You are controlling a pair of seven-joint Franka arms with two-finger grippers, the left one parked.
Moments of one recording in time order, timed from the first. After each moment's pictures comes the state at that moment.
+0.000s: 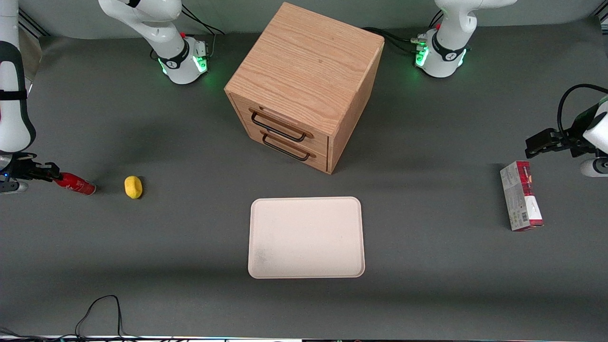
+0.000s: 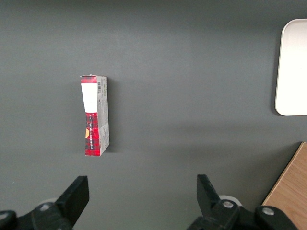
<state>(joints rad) -0.11 0.34 -0.45 -1.96 0.16 2.23 -0.73</state>
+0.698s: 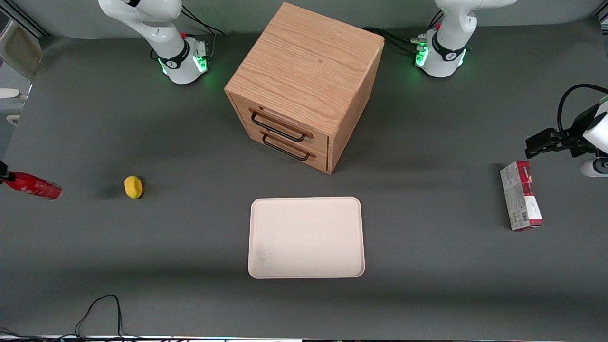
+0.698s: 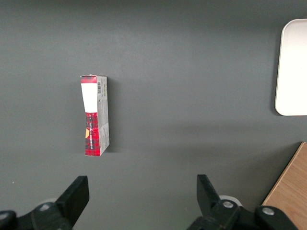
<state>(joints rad) -0.09 0.32 -0.45 -1.44 0.15 1.70 -0.73</state>
